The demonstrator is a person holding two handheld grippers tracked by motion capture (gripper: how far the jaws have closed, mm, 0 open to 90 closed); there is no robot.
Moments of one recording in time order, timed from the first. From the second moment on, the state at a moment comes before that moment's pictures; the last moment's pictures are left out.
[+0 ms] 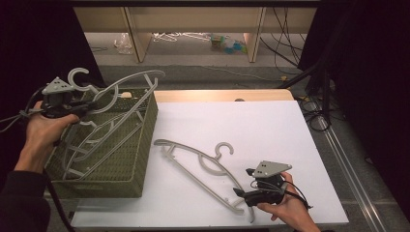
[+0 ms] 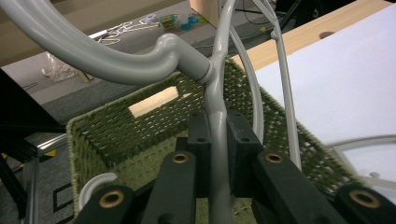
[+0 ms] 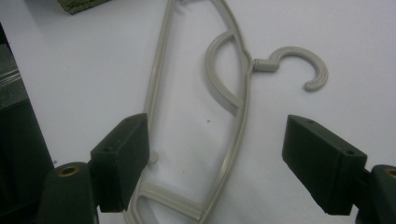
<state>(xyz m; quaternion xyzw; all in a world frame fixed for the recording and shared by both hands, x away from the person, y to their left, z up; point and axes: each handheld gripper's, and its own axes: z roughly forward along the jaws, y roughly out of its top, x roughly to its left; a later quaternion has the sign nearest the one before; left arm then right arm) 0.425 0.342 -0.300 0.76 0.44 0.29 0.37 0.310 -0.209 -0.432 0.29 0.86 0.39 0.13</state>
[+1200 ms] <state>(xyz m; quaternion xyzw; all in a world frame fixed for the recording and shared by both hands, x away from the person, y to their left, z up) 0.429 0.377 -0.350 0.80 0.44 0.28 0.29 0.311 -0.208 -0.434 0.29 0.87 0.39 0.12</state>
